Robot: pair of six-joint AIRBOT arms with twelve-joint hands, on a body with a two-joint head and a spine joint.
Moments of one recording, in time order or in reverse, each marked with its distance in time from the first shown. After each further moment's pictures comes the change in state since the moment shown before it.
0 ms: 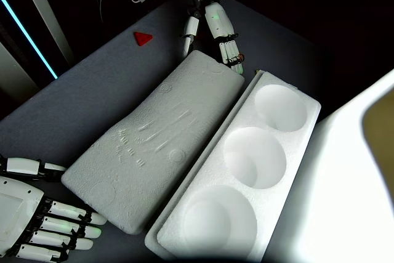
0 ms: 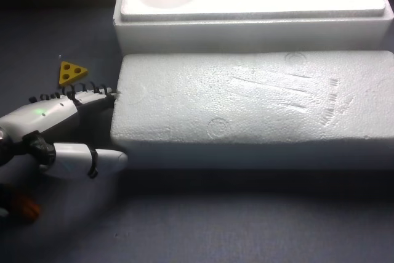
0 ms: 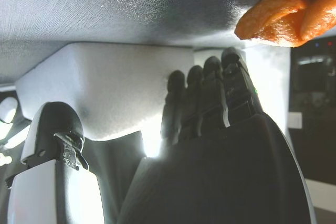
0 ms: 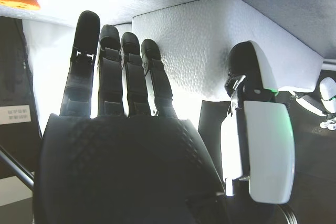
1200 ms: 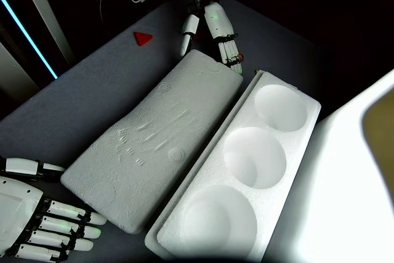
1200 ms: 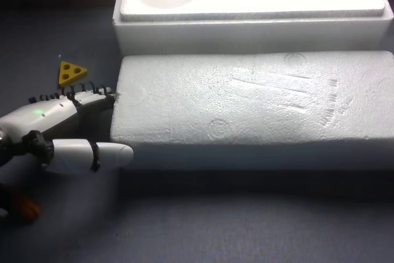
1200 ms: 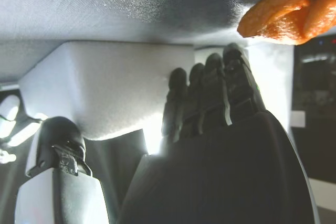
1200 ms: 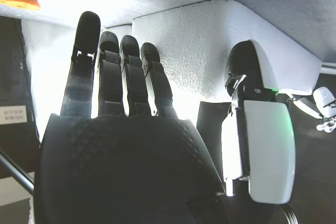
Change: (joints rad) left arm 0.000 0.001 0.000 -0.005 0.005 0.007; right arm 0.000 0.002 0.000 -0.002 -0.005 -0.013
